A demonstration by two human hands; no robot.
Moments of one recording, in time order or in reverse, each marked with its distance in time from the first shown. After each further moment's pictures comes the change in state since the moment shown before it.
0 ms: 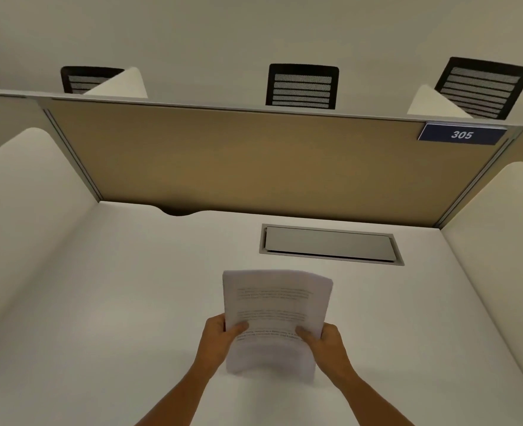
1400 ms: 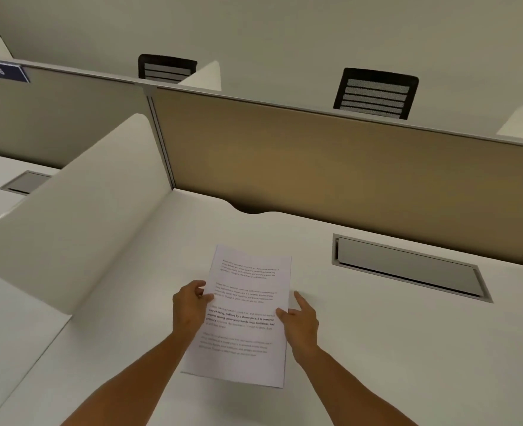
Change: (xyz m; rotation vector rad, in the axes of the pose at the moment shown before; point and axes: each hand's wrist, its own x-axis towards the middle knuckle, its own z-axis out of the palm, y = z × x) left_hand 0.043 0.004 -0.252 0.345 0.489 -0.072; right_hand 0.033 -0.084 0.258 0.155 0.084 0.165
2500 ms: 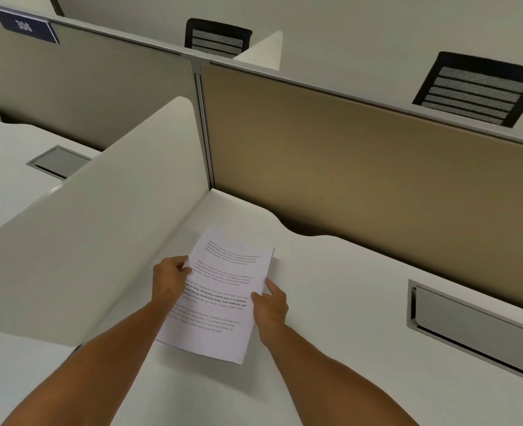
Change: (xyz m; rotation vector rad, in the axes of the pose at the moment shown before) left_hand 0.251 -0.057 -0.073 0.025 0.159 -0.041; right_hand 0.135 -0.047 0.239 -0.119 -0.102 0.106
